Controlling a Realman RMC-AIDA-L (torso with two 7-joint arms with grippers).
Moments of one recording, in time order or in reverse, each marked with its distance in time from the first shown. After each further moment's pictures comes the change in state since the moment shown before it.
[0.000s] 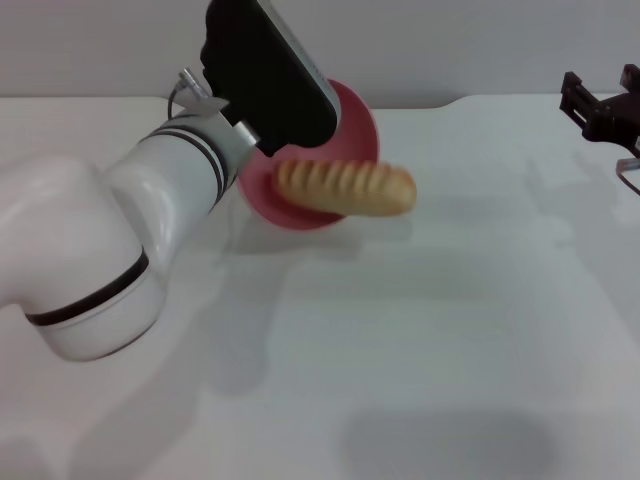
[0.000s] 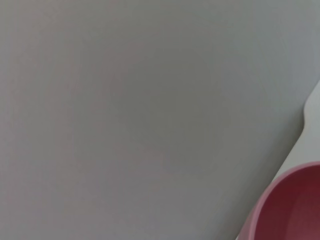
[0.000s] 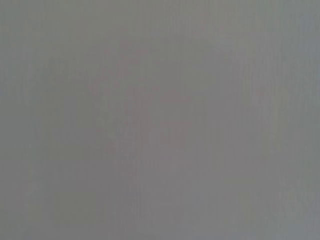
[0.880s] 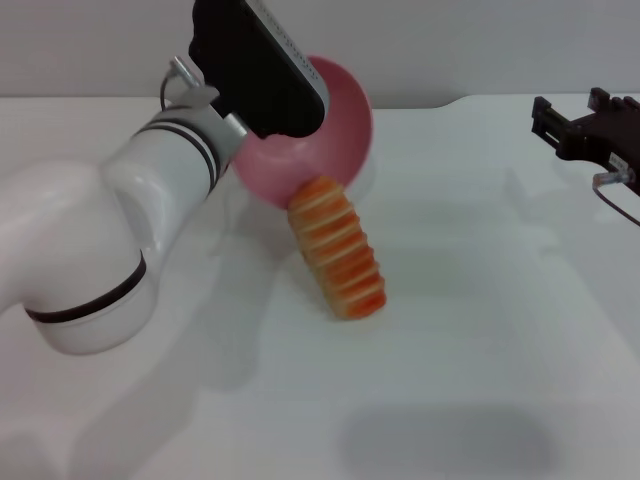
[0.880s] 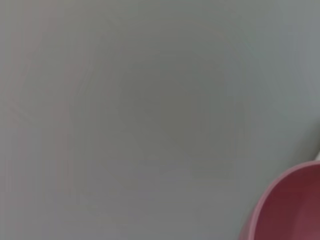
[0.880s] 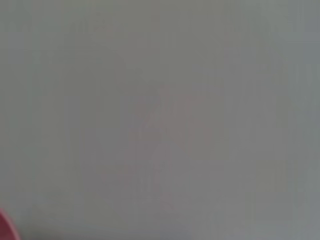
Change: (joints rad) left arm -0.018 -0.001 -0.013 -0.082 0.164 0.072 -0.173; right arm 0.025 -0.005 -0.001 -0.006 0.011 0.115 0.014
